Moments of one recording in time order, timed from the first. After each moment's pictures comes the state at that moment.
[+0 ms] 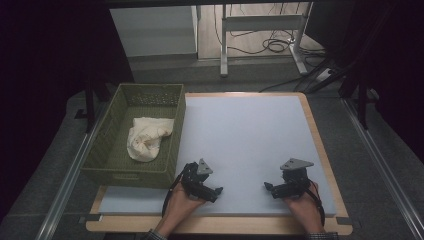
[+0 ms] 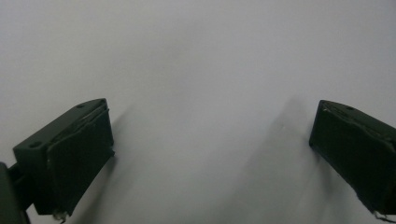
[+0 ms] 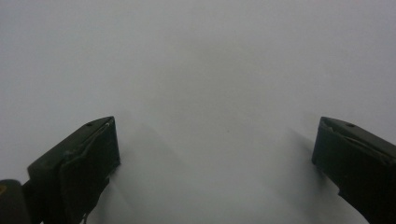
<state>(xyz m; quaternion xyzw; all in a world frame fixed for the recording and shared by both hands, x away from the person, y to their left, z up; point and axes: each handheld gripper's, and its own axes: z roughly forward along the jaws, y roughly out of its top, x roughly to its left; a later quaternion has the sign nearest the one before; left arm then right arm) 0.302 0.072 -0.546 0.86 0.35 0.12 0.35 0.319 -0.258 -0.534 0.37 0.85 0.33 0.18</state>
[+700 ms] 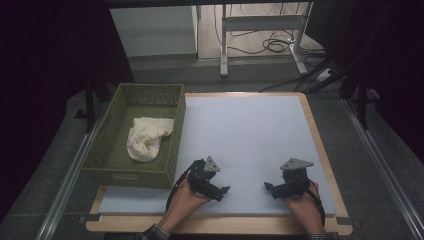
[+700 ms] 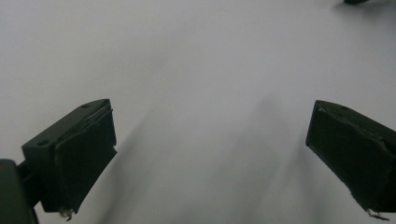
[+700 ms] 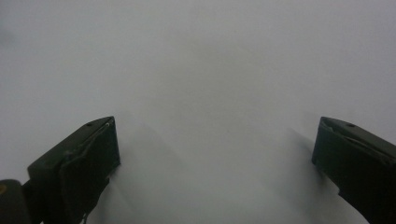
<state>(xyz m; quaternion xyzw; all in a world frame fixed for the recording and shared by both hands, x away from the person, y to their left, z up) 0.306 0.053 -0.528 0.87 0.32 0.10 0.36 0.319 -0.258 -0.534 0.37 0.85 0.33 0.17</state>
